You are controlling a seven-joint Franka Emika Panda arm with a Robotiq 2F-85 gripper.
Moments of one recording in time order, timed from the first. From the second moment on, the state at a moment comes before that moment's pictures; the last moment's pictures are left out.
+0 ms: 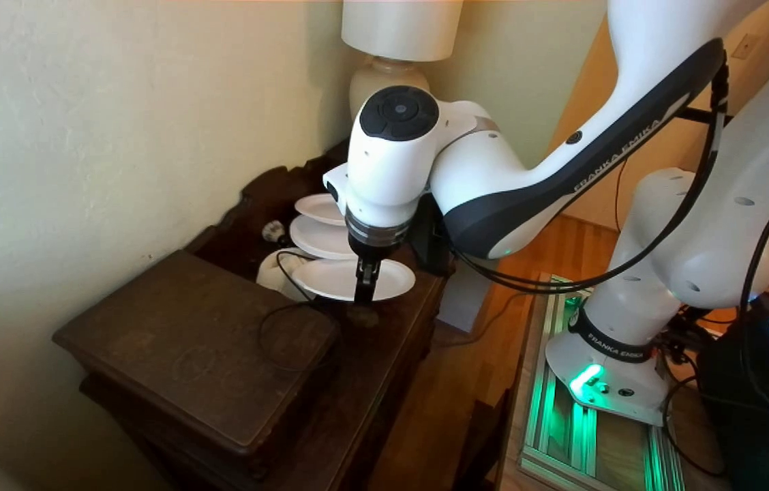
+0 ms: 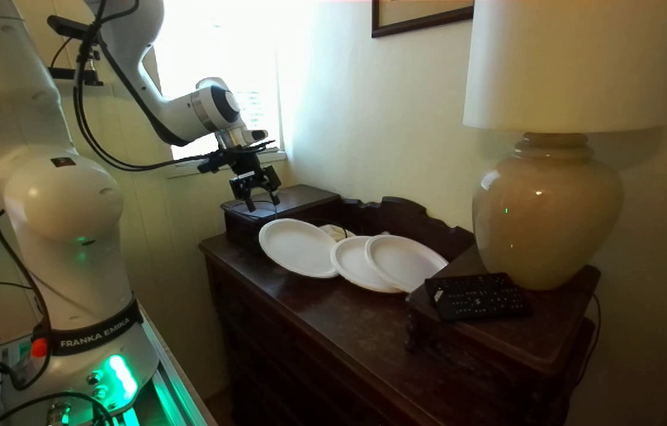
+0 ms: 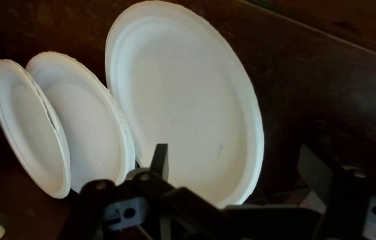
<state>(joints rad) 0.15 -0.17 0.34 -2.56 -0.49 2.39 0.49</state>
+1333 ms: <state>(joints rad) 0.17 0.01 0.29 -2.53 -0.68 2.48 0.62</state>
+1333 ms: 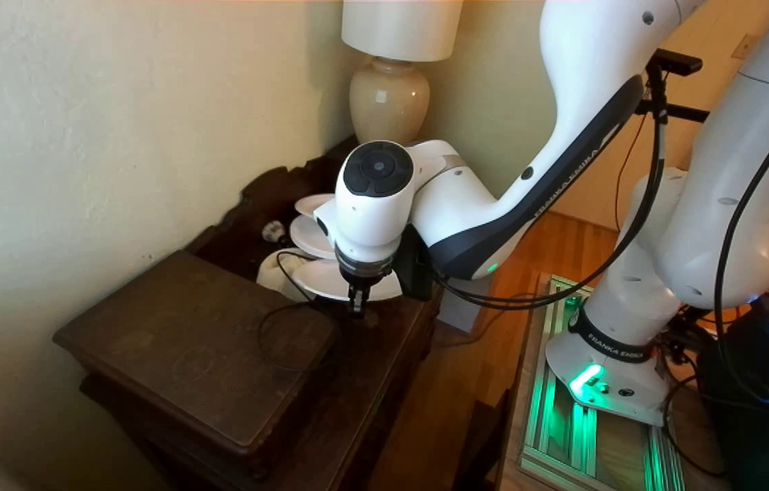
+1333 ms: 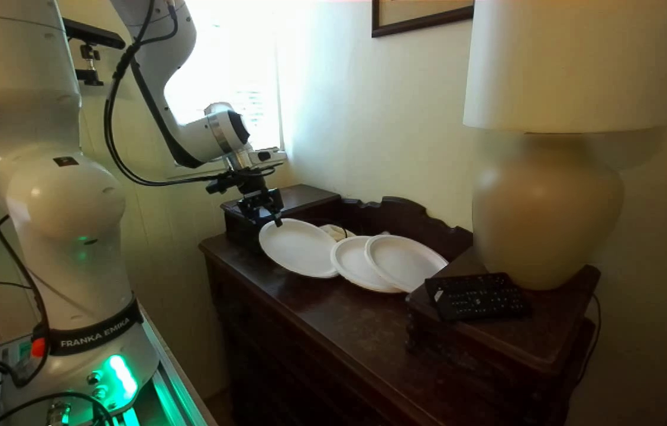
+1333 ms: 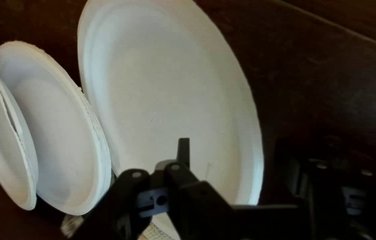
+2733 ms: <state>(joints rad) 0.22 -0.10 0.27 -2.51 -0.56 2.47 0.58</state>
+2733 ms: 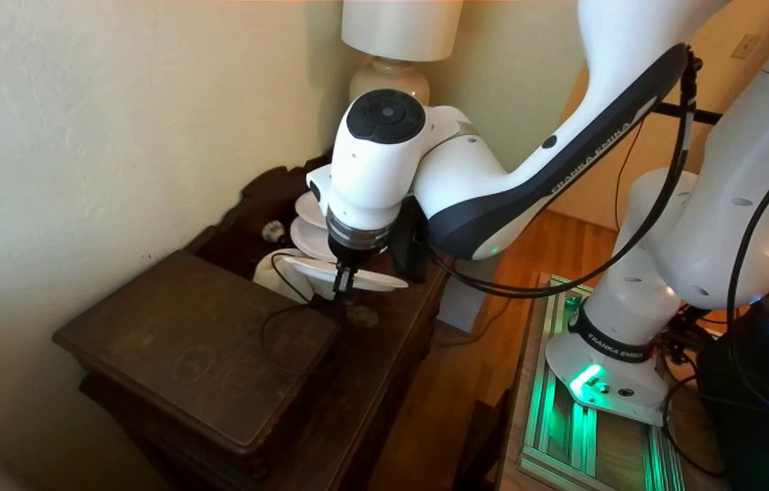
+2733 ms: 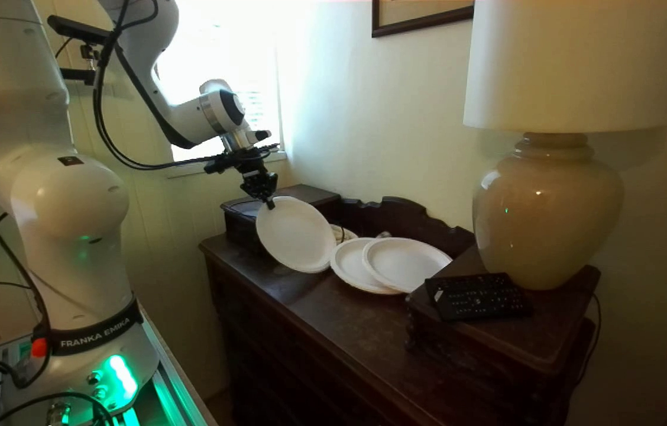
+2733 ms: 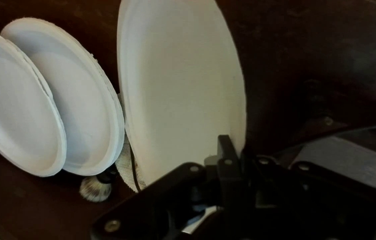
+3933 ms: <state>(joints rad) 0.14 -0.22 0.30 -2.51 -0.74 2.22 0.55</state>
